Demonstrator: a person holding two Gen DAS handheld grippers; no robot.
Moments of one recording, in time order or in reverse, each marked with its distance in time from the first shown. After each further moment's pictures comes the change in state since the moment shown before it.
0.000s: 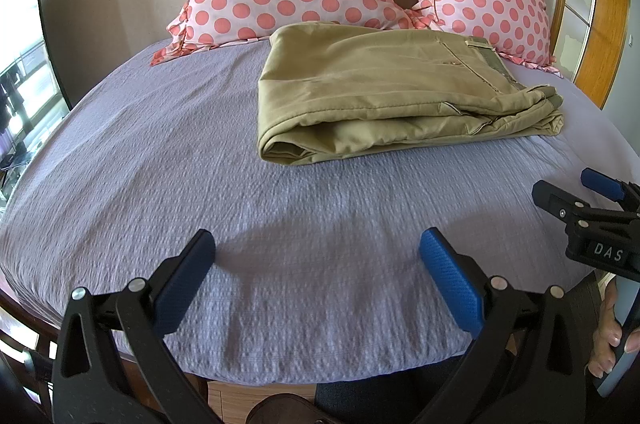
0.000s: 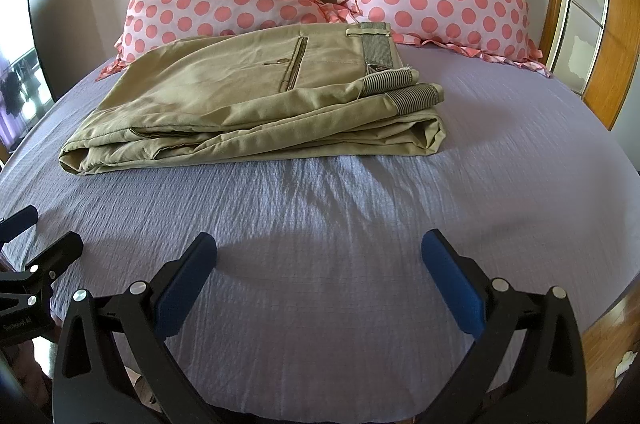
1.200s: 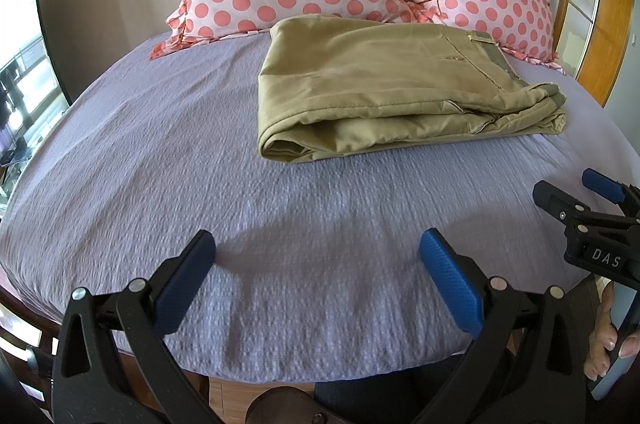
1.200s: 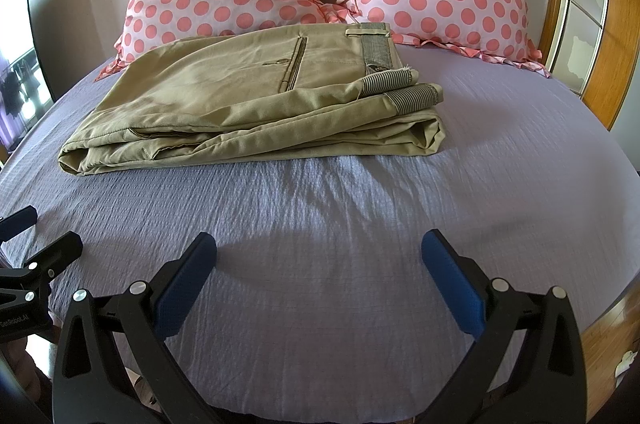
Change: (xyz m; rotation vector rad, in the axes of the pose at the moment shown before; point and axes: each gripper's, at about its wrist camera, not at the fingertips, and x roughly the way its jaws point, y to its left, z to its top) left arm 0.002 0.001 0.005 -0.006 0.035 0.004; right arm 0.000 0.000 0.001 0.002 -0.001 -0.002
